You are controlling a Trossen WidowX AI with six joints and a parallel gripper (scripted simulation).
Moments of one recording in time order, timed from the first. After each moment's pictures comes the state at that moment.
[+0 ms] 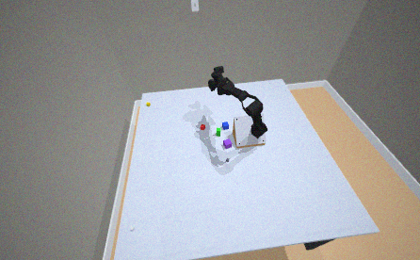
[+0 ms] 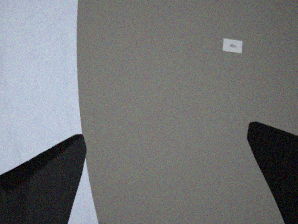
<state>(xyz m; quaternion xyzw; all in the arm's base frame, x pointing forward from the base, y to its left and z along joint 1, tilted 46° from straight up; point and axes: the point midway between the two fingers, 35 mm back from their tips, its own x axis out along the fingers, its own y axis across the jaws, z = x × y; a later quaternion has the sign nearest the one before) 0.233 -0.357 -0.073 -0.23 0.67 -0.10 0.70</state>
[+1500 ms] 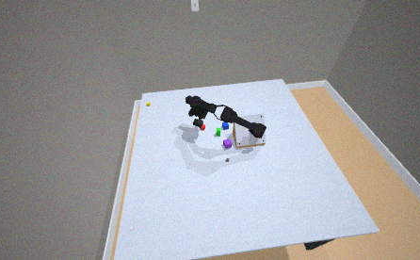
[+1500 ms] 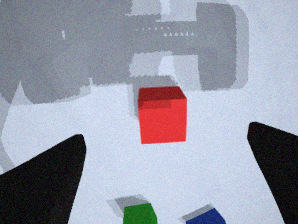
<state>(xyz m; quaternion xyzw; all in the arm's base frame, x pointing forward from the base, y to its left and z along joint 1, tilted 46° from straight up) 0.364 -0.075 -0.111 0.37 0.70 0.15 0.59</state>
